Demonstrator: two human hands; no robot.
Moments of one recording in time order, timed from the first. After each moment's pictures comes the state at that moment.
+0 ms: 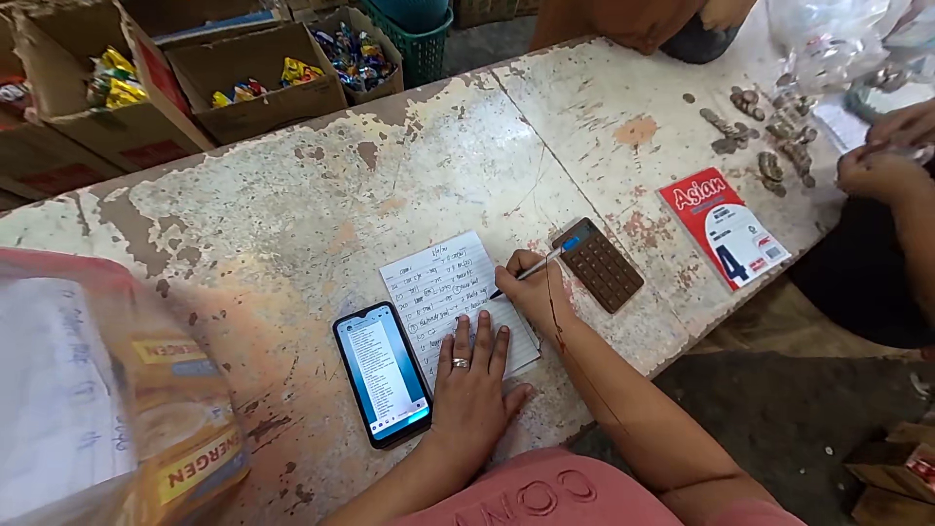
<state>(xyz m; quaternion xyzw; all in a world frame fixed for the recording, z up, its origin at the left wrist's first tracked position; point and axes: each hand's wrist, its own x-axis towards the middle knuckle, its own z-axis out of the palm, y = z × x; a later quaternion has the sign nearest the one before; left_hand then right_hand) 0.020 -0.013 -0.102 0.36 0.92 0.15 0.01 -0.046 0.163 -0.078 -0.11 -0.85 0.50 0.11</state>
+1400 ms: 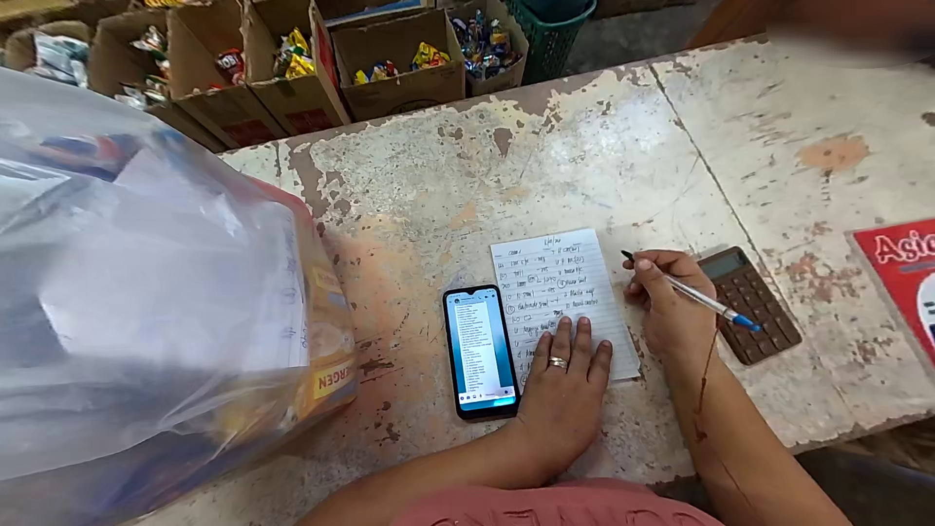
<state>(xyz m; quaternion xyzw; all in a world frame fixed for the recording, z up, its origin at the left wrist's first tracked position) 0.017 -0.014 -0.091 0.35 0.92 0.16 0.02 -0.049 0.168 -0.087 -0.09 -0.76 0.62 0.15</state>
